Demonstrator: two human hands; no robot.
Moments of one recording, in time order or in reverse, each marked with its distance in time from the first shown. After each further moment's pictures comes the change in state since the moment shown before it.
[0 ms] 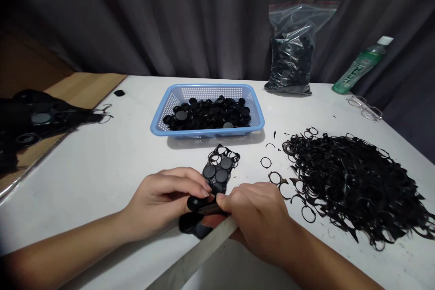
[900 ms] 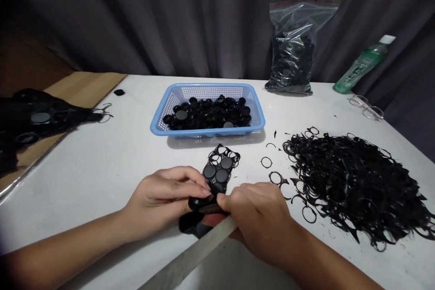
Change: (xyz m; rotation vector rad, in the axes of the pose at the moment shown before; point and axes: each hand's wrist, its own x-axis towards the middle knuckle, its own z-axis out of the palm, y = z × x) left_hand 0.002 0.002 -0.001 0.101 -0.023 0.158; right_hand 0.000 -0.001 0.000 -0.047 -0.013 0.013
